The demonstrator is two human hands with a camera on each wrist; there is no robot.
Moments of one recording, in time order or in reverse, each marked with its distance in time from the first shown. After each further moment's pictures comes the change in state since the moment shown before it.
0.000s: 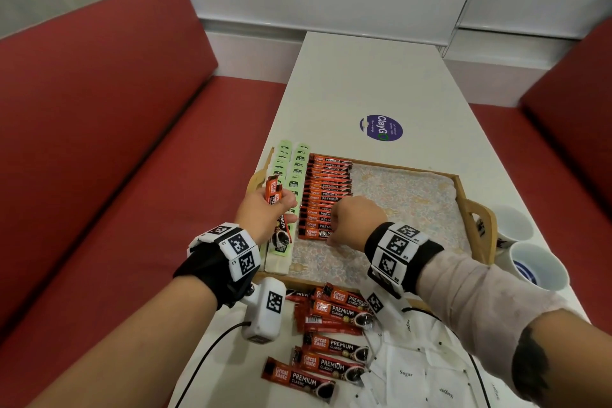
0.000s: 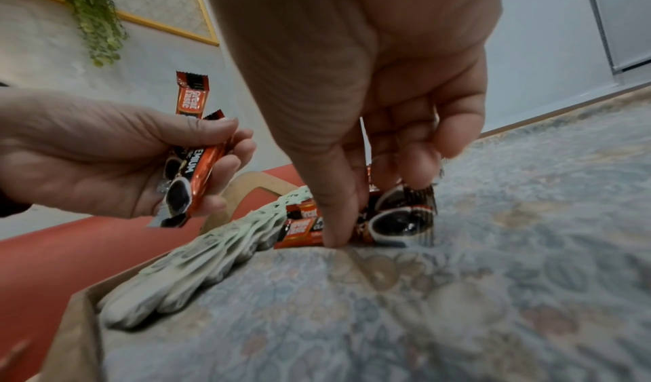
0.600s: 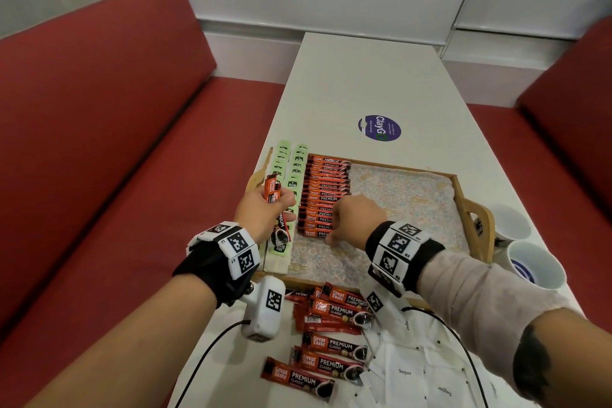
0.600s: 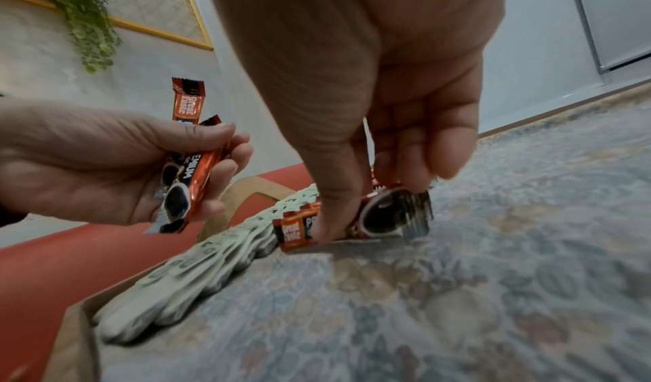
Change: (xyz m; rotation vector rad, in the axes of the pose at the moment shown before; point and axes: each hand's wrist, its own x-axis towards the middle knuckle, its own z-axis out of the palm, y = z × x) left_hand -0.002 0.003 0.000 -0.015 0.001 0.026; right_hand -0.001 0.002 -0.003 0.060 -0.005 0.021
